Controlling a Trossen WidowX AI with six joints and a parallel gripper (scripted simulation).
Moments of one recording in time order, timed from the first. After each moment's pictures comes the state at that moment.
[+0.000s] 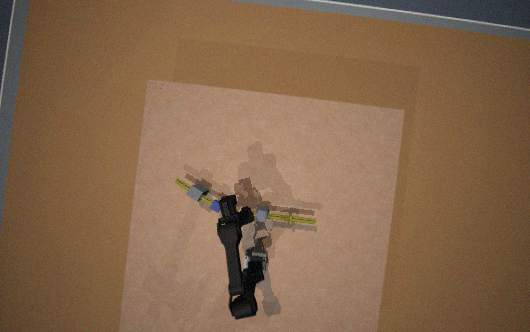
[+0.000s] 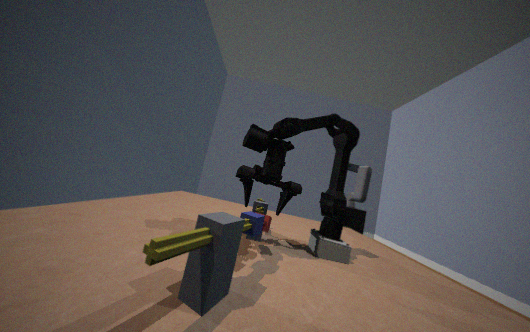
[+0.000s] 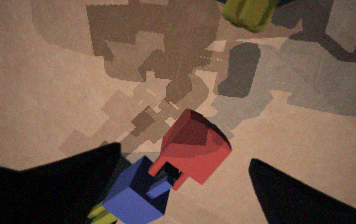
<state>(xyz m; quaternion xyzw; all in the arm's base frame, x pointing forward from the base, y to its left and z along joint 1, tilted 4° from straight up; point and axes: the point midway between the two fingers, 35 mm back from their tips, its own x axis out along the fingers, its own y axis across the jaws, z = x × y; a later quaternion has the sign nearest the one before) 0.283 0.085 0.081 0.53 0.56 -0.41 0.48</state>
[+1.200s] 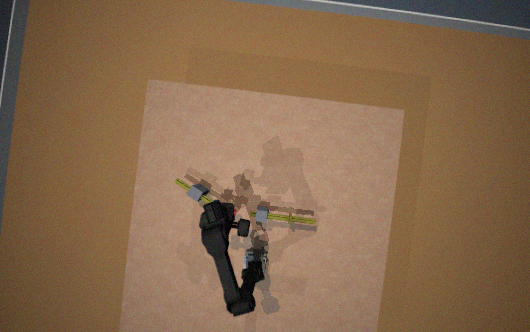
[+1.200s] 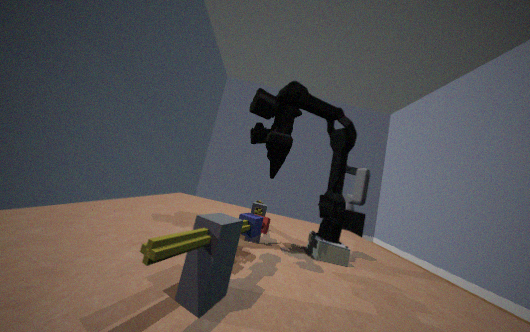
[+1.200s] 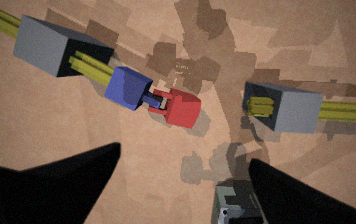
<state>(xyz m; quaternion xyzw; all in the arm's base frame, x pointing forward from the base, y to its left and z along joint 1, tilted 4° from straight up) 0.281 0.087 0.182 0.09 0.72 -0.07 0.68</state>
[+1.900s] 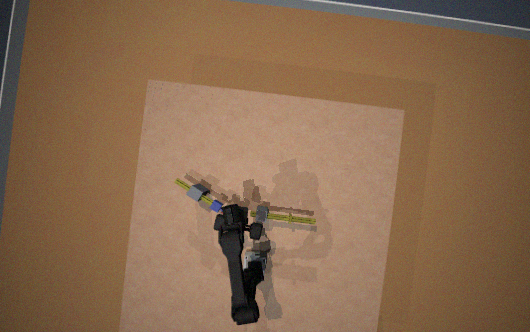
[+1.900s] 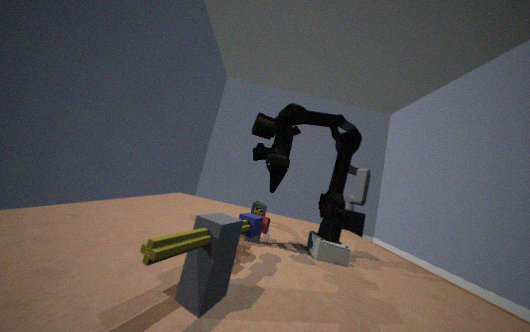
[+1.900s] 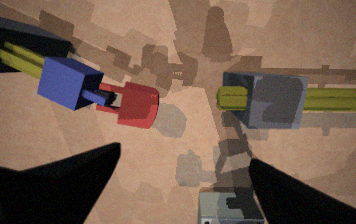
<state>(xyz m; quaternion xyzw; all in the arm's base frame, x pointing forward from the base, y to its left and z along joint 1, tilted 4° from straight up) 0.258 0.043 0.140 0.11 0.72 -0.09 0.68</state>
